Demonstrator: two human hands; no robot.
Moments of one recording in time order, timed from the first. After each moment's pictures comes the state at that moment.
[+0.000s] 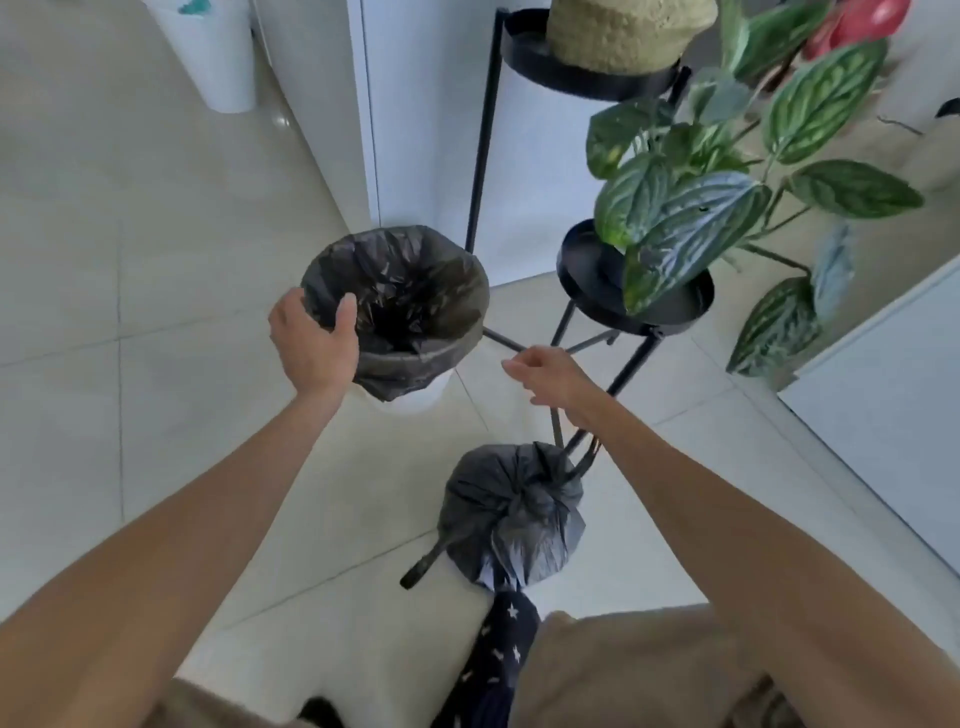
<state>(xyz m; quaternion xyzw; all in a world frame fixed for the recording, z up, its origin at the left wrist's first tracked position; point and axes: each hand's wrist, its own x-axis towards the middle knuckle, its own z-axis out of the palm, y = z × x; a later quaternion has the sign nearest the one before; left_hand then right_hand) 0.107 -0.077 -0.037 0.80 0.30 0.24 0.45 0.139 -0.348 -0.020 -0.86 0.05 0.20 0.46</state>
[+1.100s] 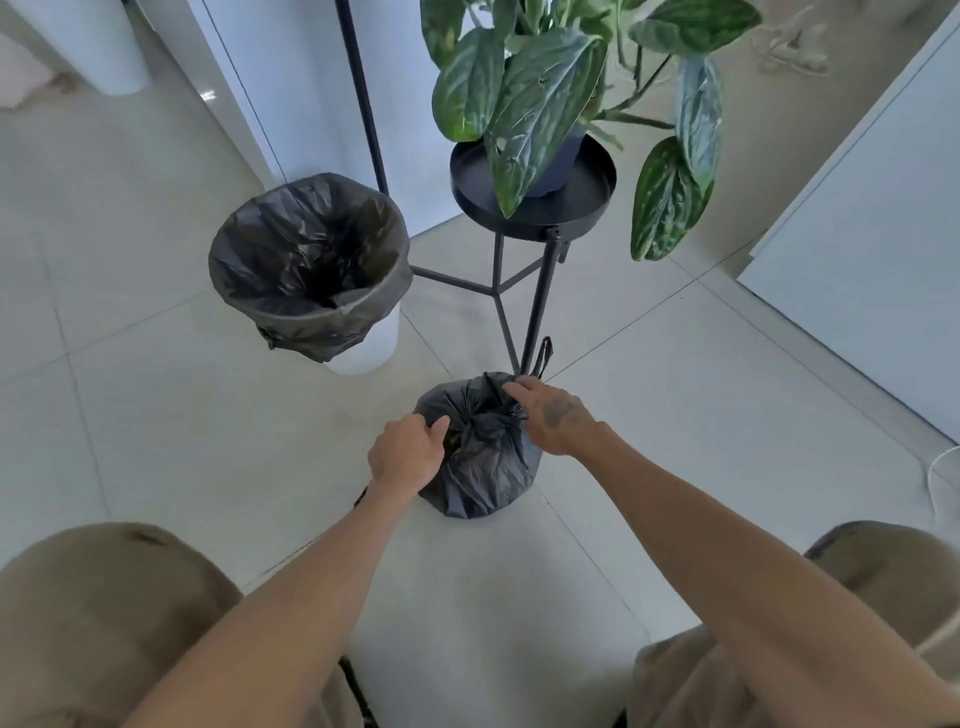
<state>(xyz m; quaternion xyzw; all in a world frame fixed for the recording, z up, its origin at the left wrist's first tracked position) -0.015 -0.239 -0.122 0.96 0.12 -0.16 0.21 0.030 -0.454 -0.108 -0.96 -0.13 0.25 0.09</state>
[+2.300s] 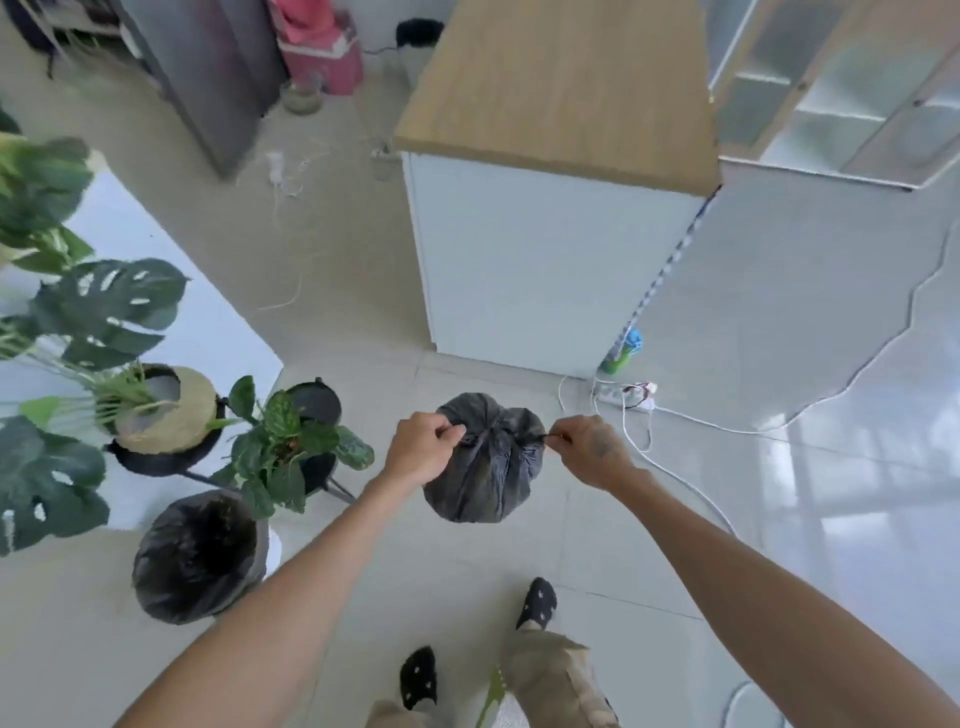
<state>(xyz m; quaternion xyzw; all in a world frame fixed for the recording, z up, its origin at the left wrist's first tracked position) -0.024 -0.542 0.499 0.87 -0.23 -0.34 0.27 -0.189 -0.723 0.493 -0.88 0.36 0.13 0.27</state>
